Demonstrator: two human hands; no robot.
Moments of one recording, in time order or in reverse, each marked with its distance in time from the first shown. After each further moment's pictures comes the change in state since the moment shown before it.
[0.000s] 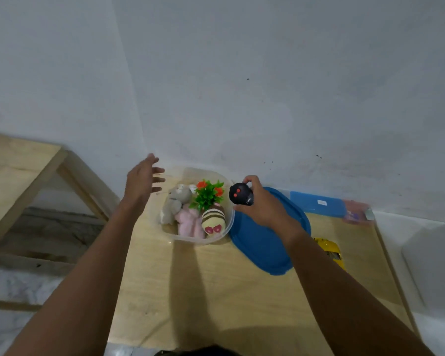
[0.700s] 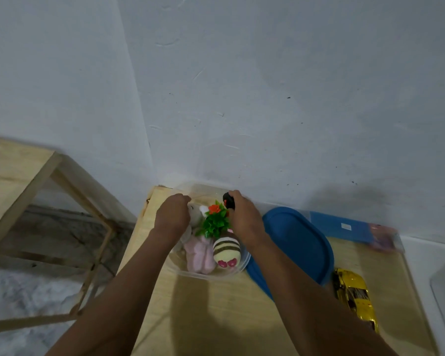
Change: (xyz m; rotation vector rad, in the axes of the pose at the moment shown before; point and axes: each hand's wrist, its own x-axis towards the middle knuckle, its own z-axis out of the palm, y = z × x) left_hand 0.053 -0.055 0.040 1.150 -0.189 0.257; right_hand 0.096 -0.025 0.080 -0.157 0.098 0.067
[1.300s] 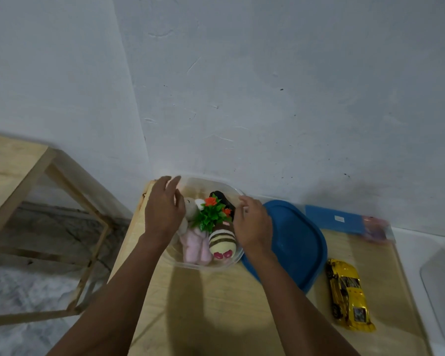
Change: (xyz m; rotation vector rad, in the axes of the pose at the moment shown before) left_hand -0.023 -0.005 0.004 -0.232 0.476 0.142; right_hand -0.045 0.015 -0.003 0.131 0.377 0.052
